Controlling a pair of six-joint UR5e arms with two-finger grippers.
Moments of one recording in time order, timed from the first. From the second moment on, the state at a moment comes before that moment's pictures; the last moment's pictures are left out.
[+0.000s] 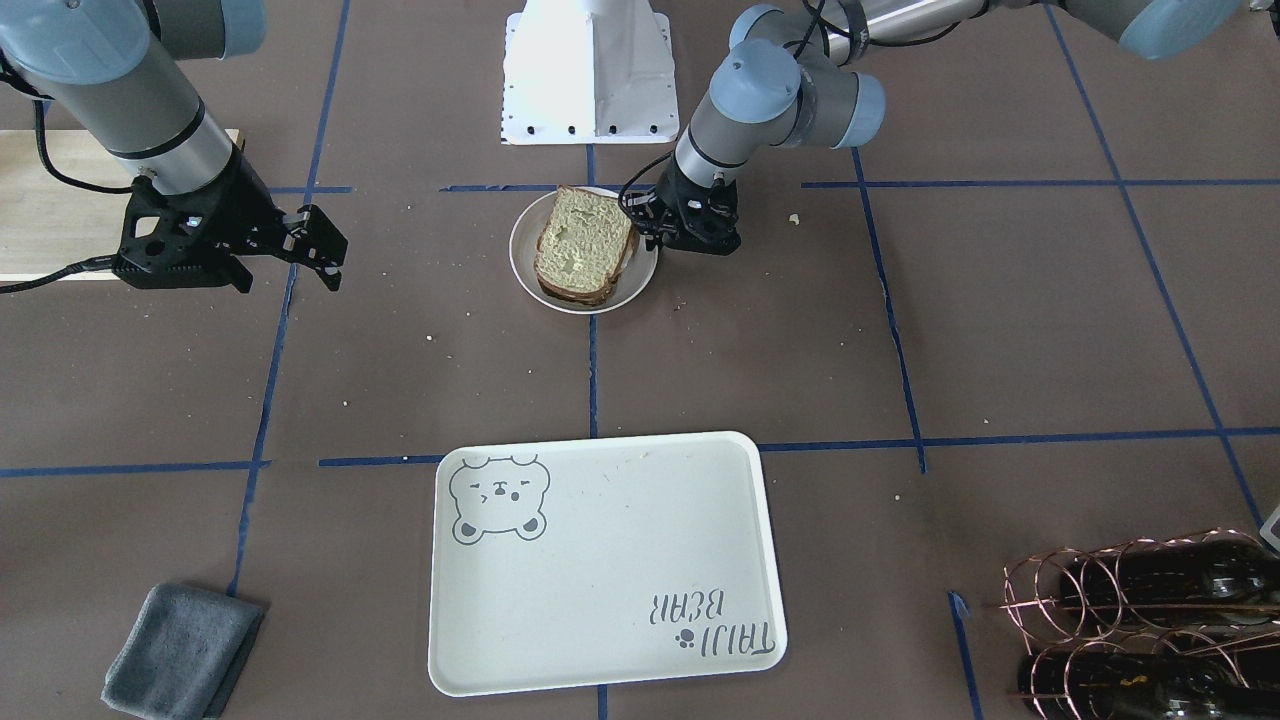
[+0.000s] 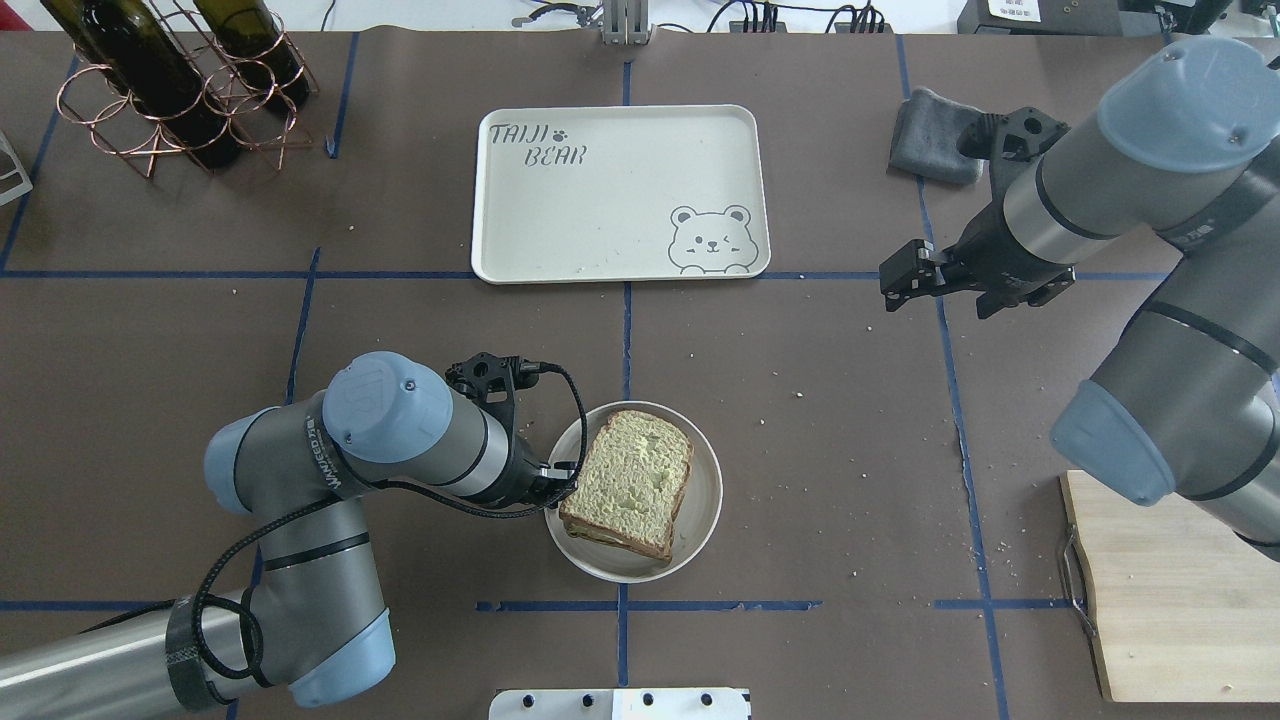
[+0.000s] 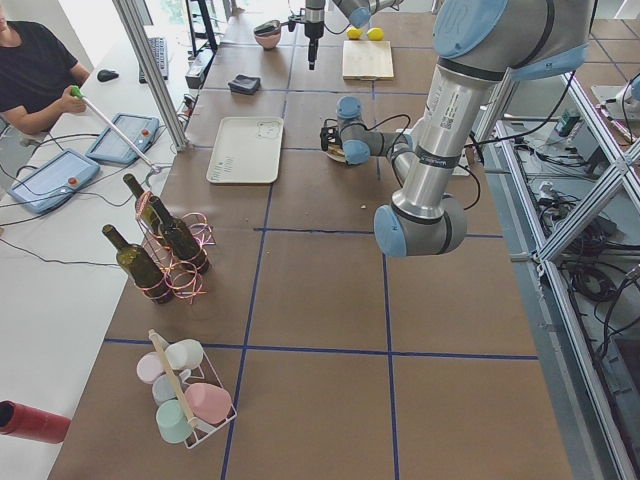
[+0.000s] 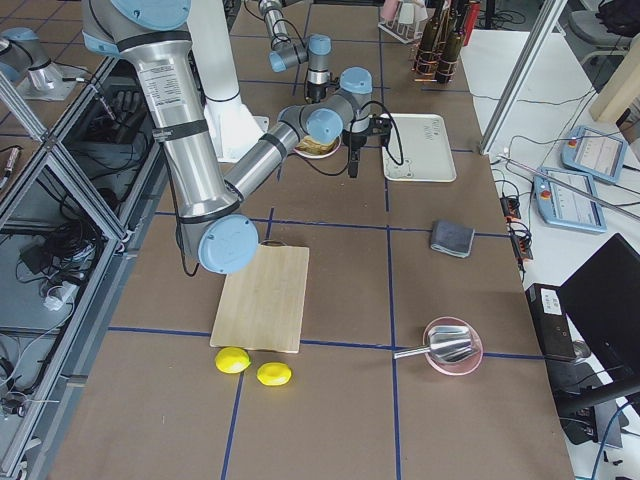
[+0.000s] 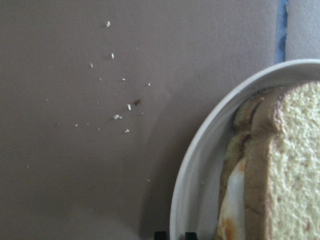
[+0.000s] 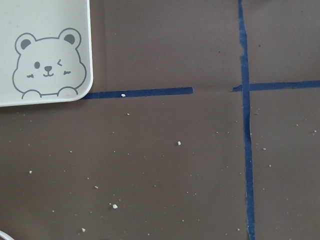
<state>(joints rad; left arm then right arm) -0.39 -2.07 -1.69 -2.00 -1.95 -1.40 0.85 -1.28 2.01 -1.61 2.11 0.99</state>
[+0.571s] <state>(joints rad) -0.43 -2.07 -1.74 -2.07 -1.97 -1.51 0.96 -1.42 2.02 -1.60 2.15 0.69</state>
